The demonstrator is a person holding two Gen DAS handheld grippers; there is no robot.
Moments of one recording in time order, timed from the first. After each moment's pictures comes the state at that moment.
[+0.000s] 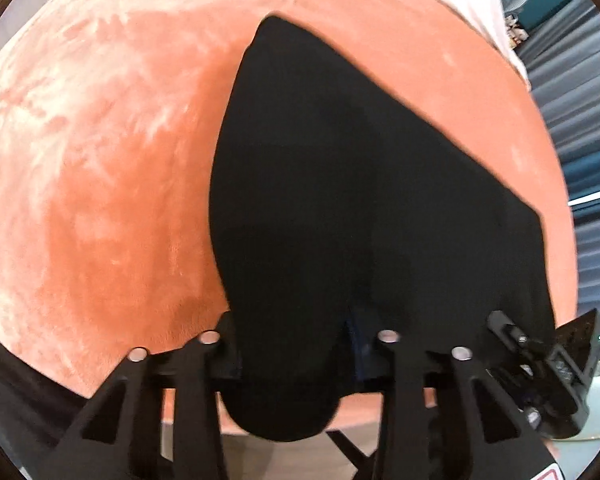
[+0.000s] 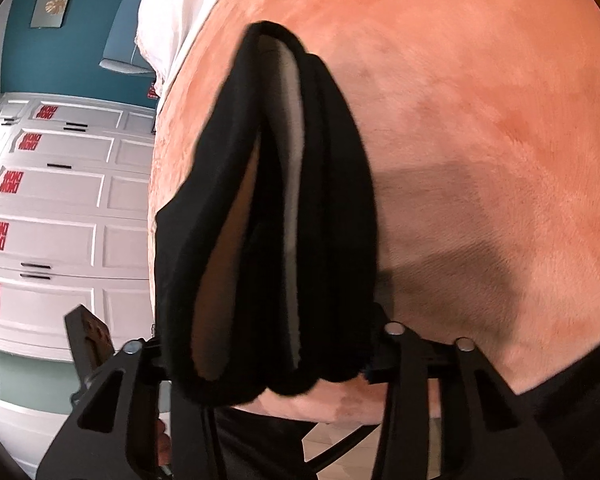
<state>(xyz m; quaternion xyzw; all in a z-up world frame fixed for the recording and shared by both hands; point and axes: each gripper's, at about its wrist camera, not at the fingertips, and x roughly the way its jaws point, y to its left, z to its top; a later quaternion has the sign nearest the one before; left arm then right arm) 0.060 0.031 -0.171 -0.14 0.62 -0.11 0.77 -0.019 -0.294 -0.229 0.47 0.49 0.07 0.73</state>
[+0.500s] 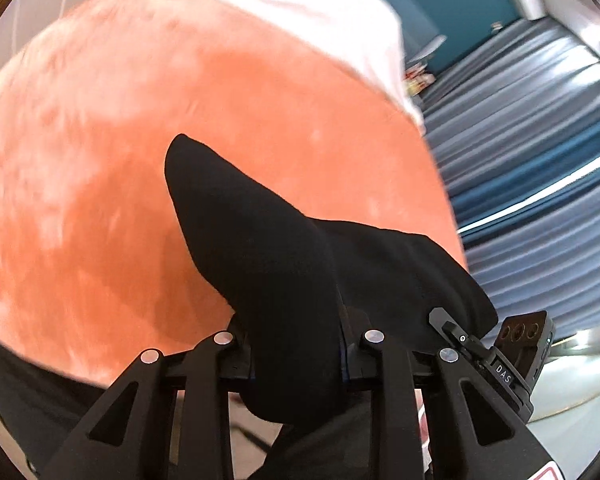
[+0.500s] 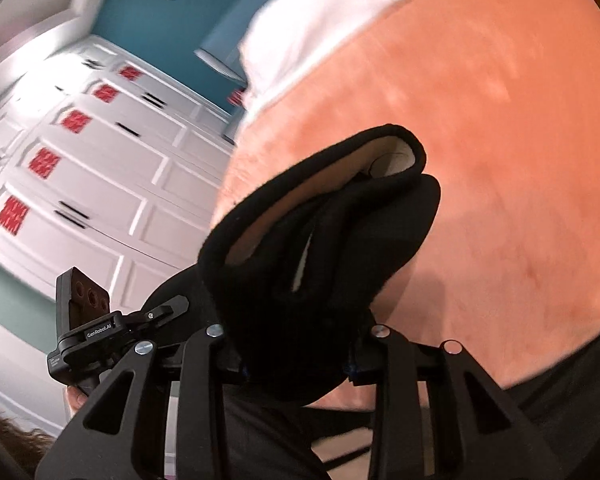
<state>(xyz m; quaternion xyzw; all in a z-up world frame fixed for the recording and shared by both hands) 0.037 0.050 0.002 -0.22 0.50 -0.24 0.80 -0.046 -0.280 -0.047 0.36 0.37 0.15 0.84</state>
